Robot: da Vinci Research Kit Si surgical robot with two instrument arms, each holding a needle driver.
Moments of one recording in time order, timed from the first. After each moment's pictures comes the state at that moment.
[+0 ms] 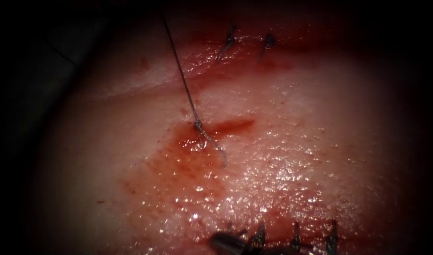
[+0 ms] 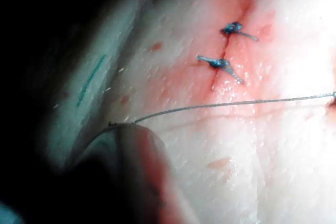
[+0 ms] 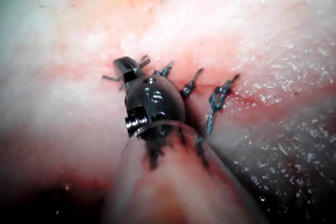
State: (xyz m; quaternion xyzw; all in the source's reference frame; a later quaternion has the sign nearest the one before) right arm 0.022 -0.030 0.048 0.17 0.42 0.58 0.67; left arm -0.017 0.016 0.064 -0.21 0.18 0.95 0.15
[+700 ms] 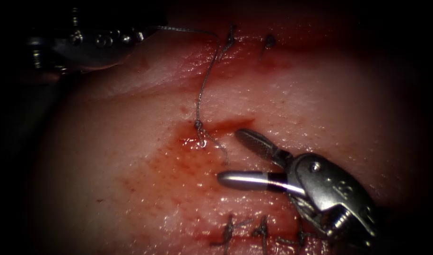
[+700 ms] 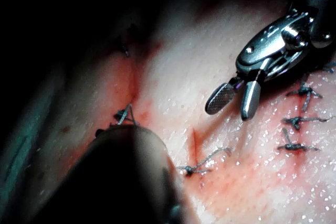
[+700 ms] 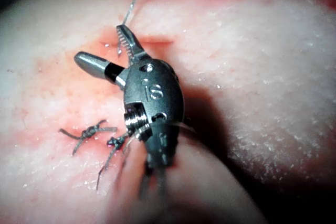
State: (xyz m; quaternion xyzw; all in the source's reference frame) right arm 0.020 -0.016 0.047 0.07 0.55 0.51 0.66; left arm -0.020 0.005 0.039 -0.23 0.25 0.93 0.11
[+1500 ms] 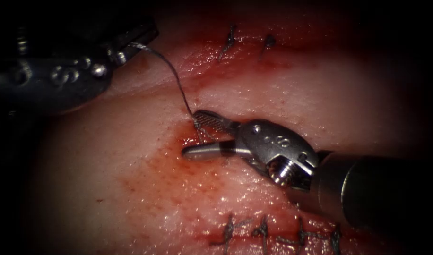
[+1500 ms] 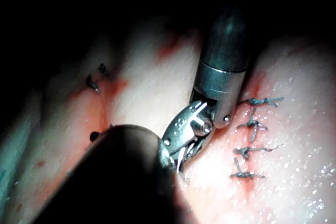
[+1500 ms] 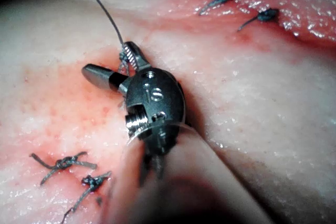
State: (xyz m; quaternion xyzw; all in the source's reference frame) right arm 0.026 -0.012 0.054 0.03 0.54 0.44 0.71; left arm -0.021 0.002 0.030 -0.23 0.28 0.92 0.10
